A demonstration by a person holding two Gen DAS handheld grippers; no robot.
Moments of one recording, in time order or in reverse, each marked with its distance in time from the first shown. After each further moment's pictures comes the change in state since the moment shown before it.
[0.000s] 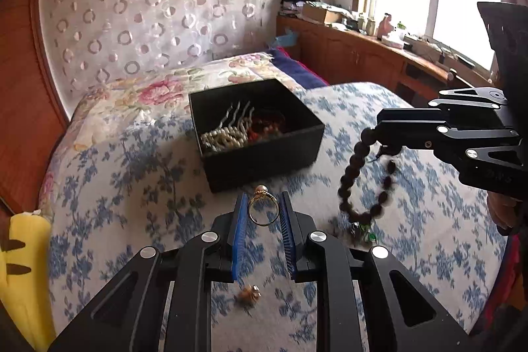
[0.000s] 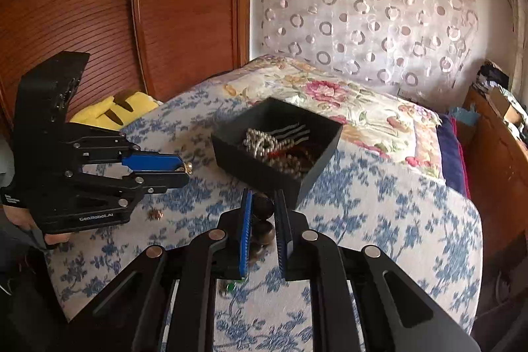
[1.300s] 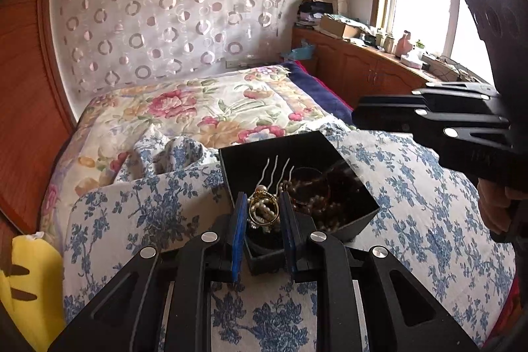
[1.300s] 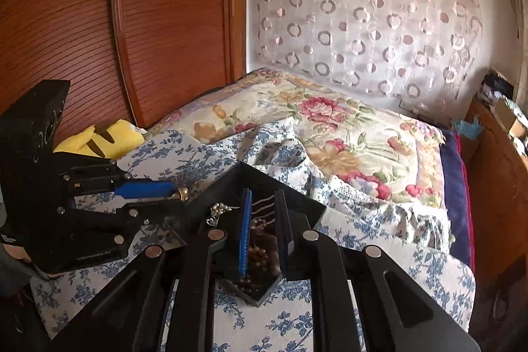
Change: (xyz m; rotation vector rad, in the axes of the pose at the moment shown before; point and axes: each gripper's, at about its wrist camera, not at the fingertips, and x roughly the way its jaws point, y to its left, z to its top) left arm 0.036 0.046 0.062 -0.050 -0.030 0.028; right arm 0.052 -0.043 0.086 0.014 -0.024 0.002
